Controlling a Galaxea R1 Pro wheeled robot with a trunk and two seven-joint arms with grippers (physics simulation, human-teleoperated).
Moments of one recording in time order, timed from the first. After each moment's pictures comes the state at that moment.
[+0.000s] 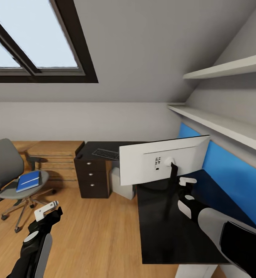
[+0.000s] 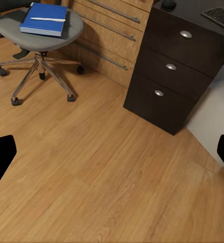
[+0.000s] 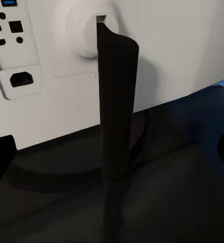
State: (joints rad) left arm -0.24 -0.08 0.33 -1.36 0.13 0.36 0.27; right arm -0.99 -0.08 1.17 -0.09 -1.22 -0.35 -0.19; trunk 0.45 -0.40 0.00
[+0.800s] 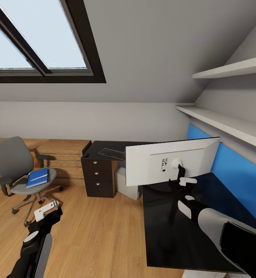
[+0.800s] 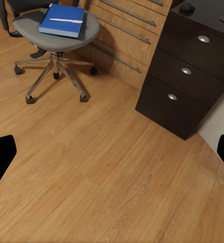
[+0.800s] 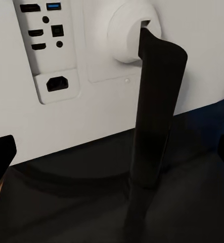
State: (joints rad) left arm -0.24 -0.08 0.33 -1.36 0.13 0.36 0.28; right arm -0.99 -0.08 1.18 -0.09 -1.22 -0.36 -0.19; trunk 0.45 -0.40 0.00
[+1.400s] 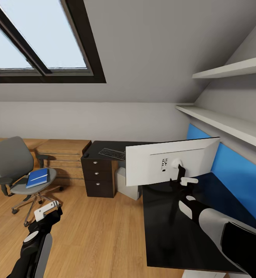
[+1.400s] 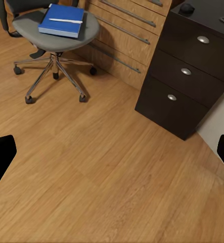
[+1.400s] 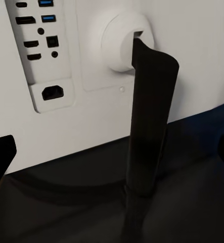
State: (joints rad) left arm -0.24 -0.08 0.33 -1.36 0.13 0.36 0.27; right arm -0.99 -0.09 1.17 -0.09 -1.22 -0.39 -0.19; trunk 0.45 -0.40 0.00
